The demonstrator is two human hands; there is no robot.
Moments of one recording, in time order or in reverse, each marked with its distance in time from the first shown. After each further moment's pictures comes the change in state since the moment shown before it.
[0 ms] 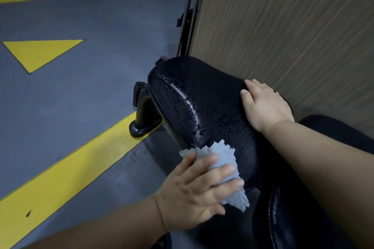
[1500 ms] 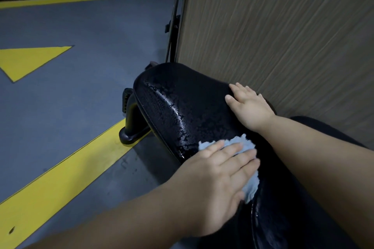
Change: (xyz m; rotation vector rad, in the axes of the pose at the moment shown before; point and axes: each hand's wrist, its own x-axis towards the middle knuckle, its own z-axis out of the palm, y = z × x) left_hand 0.087 0.019 -0.039 -0.054 -0.545 -0.031; right_hand 0.013 0.013 -0.005 0.079 -0.162 -0.047
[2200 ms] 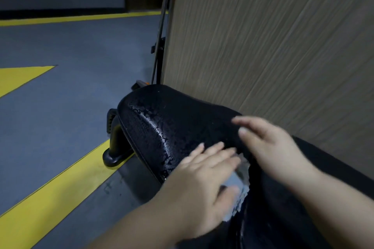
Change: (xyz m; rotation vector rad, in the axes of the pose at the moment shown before) left_hand 0.024 -0.010 -0.006 -0.423 0.183 -0.191; right_hand -0.097 0.009 -0.042 0.478 0.267 -0.144
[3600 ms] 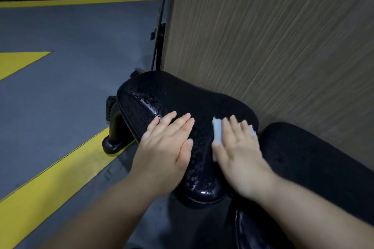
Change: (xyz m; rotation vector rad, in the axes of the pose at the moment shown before) left_hand -0.009 -0.046 -0.005 0.181 0.161 -0.279; right_hand -0.020 -0.001 0.055 -0.512 -0.318 0.176
